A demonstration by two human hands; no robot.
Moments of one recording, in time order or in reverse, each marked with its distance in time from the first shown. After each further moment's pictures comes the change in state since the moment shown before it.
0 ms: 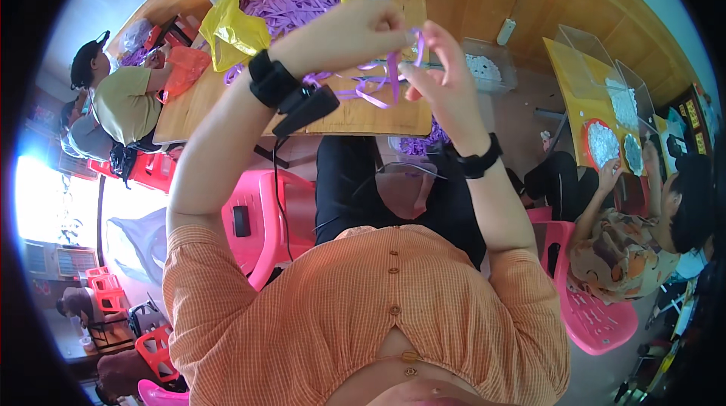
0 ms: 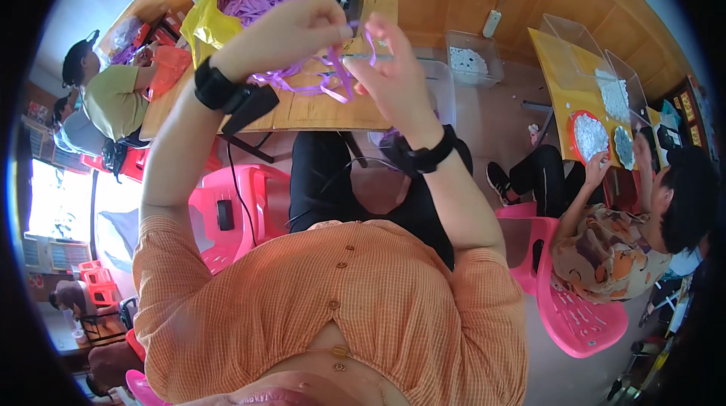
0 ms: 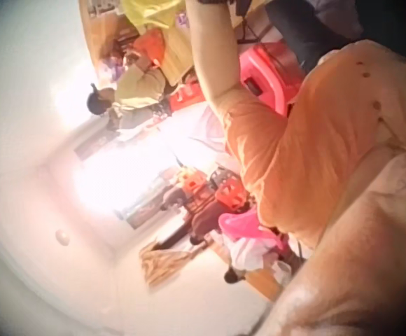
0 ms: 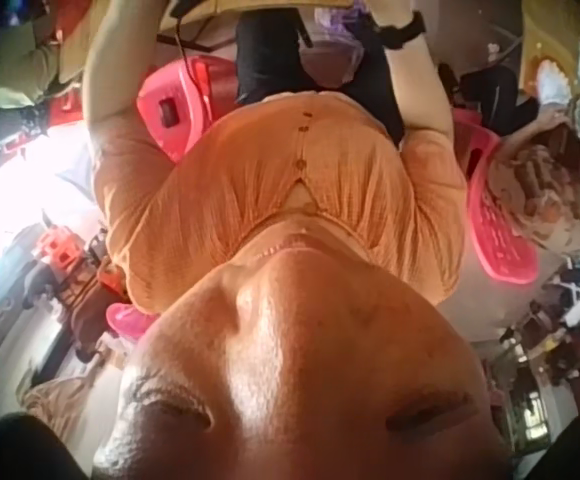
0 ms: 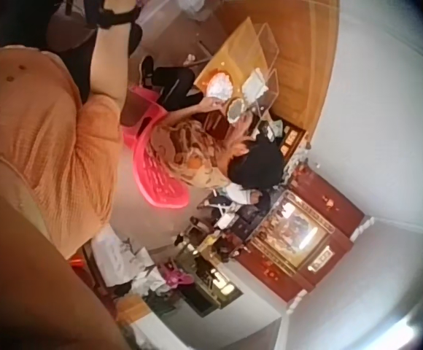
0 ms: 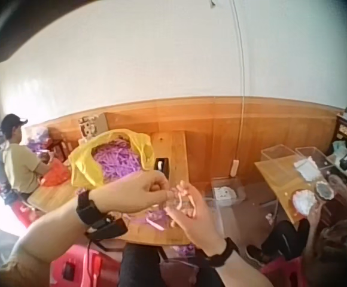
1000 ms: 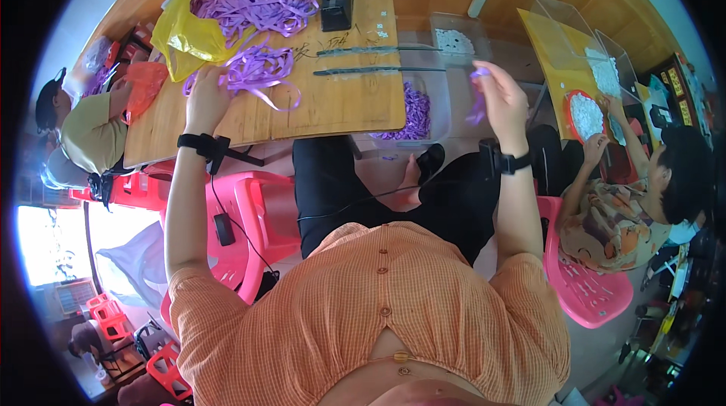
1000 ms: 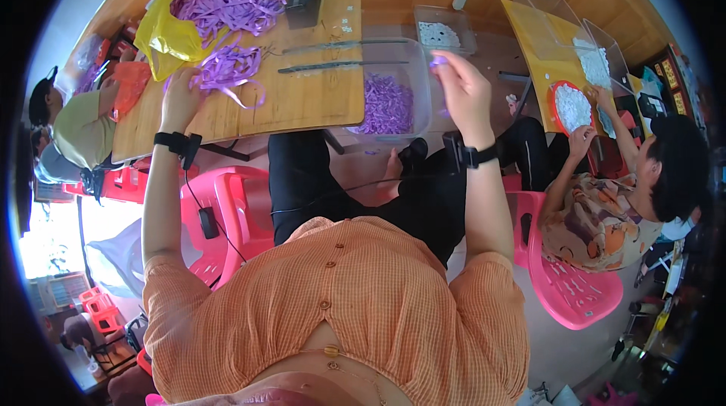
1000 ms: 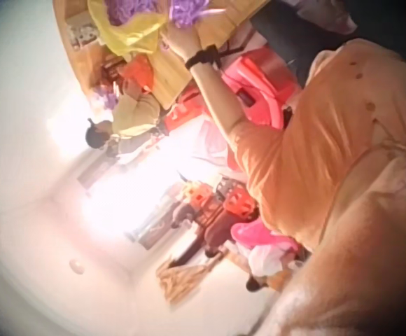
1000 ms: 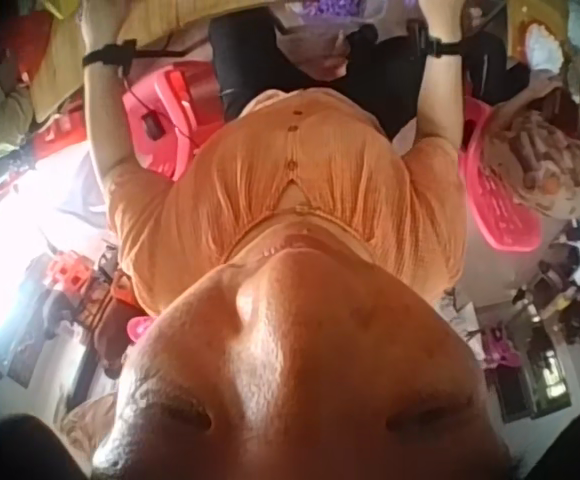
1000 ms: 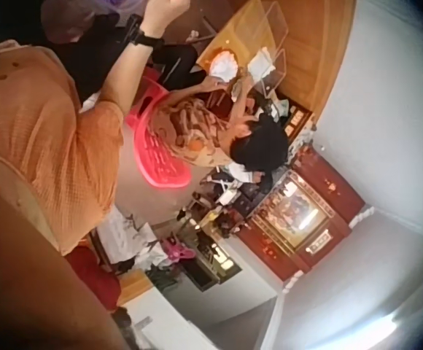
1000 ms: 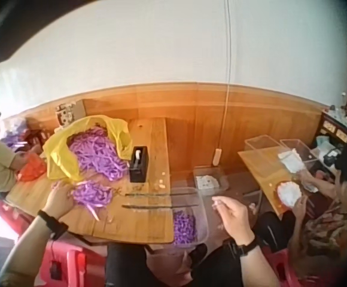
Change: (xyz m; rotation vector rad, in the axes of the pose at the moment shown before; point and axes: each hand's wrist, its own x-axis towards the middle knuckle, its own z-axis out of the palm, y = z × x) left_hand -0.095 -0.258 0.008 0.625 0.547 -0.251; right_hand -0.028 0.053 -0.151 -0.477 0.120 -0.012
